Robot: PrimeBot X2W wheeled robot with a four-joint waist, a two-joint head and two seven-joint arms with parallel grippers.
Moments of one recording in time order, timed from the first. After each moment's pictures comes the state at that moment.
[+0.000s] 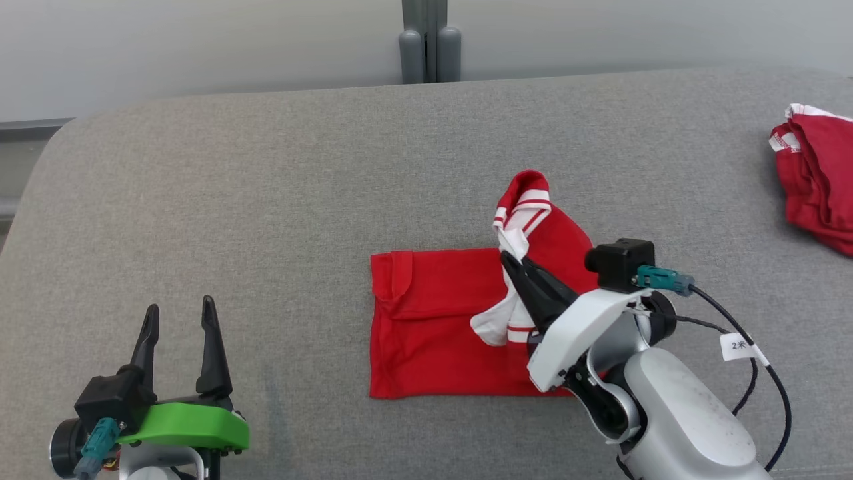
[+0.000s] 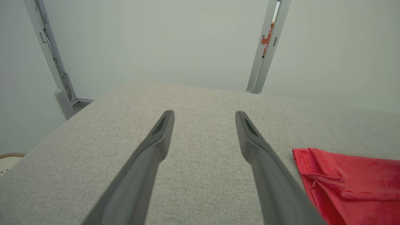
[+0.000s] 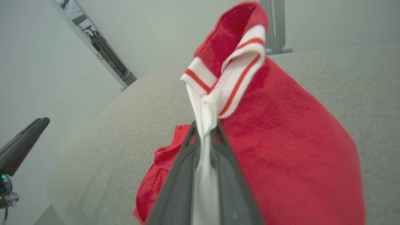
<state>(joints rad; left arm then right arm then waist) -0.07 0.05 0.06 0.23 -0.22 -0.08 -0.26 -0.35 -0.11 0.41 0.28 0.54 0.13 0.07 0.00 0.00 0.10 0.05</state>
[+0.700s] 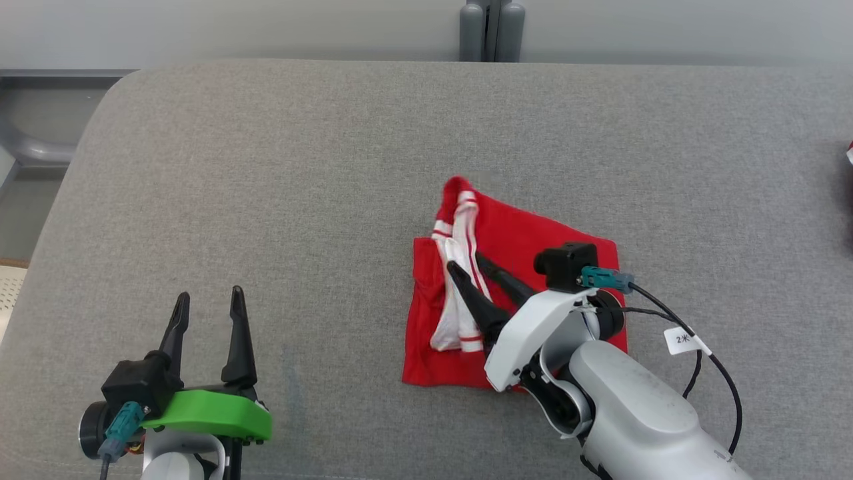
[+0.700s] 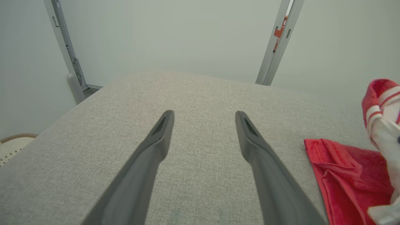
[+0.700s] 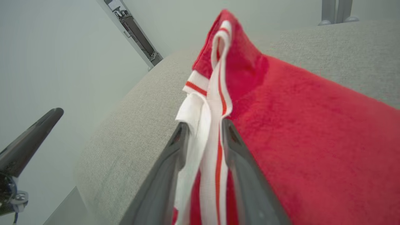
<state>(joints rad) -0.11 0.05 -0.01 0.27 -0.25 -0.08 -0.26 -0.52 -0.05 0.62 0.58 0.68 0.13 -0.11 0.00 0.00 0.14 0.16</state>
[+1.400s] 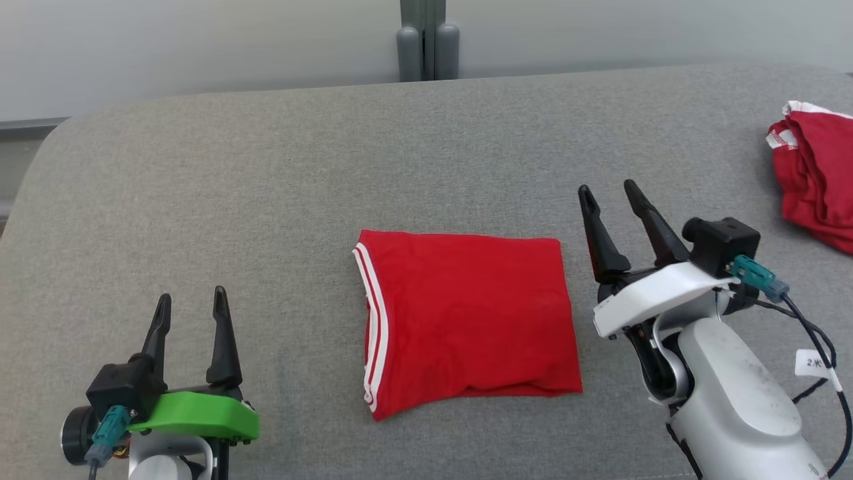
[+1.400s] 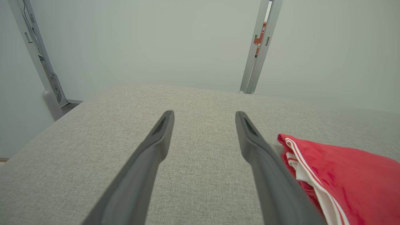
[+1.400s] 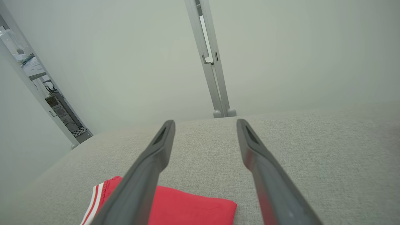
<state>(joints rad) -0.10 0.05 0.02 0.25 -0.23 -0.08 -0.26 -0.43 -0.13 0.26 0.44 0.46 0.13 -0.26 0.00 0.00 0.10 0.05</state>
